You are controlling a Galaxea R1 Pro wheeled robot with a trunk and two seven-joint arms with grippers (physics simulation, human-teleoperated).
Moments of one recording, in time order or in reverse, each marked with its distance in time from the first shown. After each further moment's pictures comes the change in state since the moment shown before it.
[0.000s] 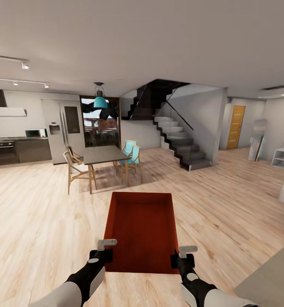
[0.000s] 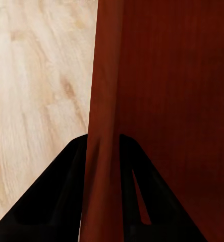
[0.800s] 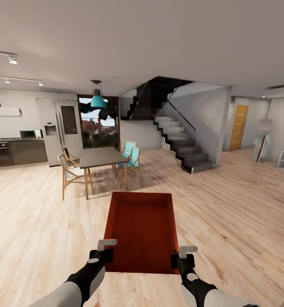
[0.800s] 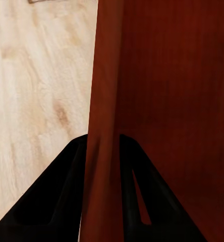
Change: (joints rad) left arm 0.000 0.000 -0.001 0.000 0.000 0.000 0.000; right arm 0.000 0.000 0.001 0.001 -0.001 -0.001 0.000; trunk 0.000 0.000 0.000
